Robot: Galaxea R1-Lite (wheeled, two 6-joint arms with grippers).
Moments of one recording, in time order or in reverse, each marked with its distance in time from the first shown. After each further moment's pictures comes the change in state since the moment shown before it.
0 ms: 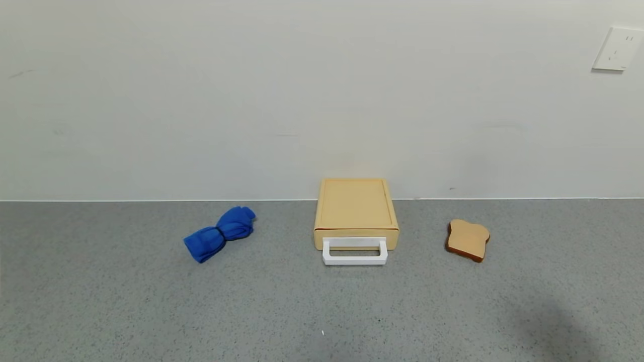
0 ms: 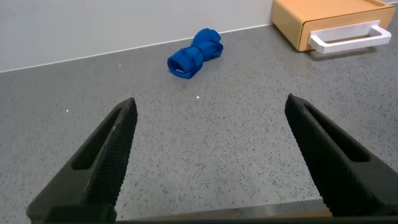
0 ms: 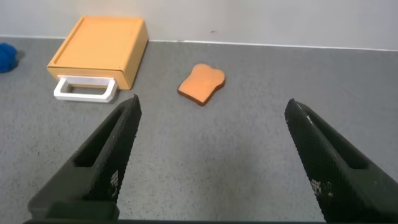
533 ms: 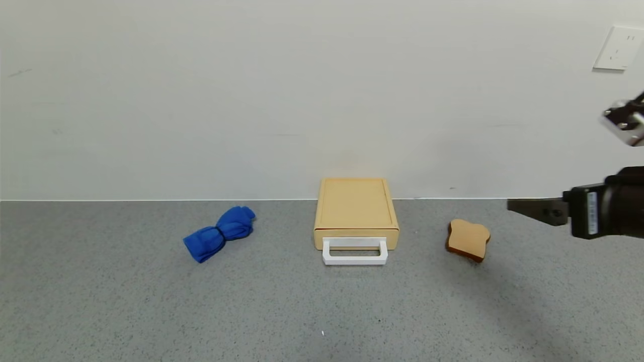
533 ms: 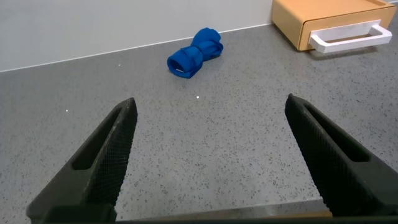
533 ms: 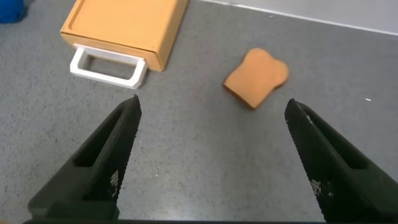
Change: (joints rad) left arm 0.000 0.000 0.000 0.000 0.000 0.000; right arm 0.256 0.559 -0.296 0.003 -0.072 0.037
